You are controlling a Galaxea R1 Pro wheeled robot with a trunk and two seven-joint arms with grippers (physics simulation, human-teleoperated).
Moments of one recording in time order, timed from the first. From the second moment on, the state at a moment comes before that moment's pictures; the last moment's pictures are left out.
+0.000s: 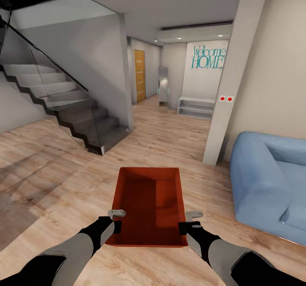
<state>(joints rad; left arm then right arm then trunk) -0.81 -0.09 -0.01 -0.13 0.07 0.32 0.19 -0.80 0.13 0.55 -0.03 -0.49 0.03 -0.17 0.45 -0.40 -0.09</state>
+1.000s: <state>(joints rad) -0.81 -0.09 -0.01 -0.13 0.07 0.32 0.20 -0.80 0.13 0.55 -0.03 -0.49 0.02 -0.17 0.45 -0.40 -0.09</state>
